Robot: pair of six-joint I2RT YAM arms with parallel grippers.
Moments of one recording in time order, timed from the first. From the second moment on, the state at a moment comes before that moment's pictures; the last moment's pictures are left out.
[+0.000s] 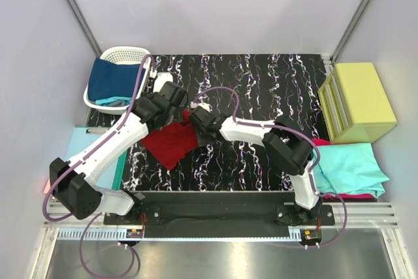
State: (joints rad) left arm -0.63 1.35 1.27 -0.90 -0.62 -0.53; right arm 0.92 2.05 1.40 -0.36 0.15 0.54
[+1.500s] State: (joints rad) left arm -0.80 1.36 1.43 -0.90 -0.67 -0.55; right arm 0.86 1.61 2.26 -0.86 0.54 0.21
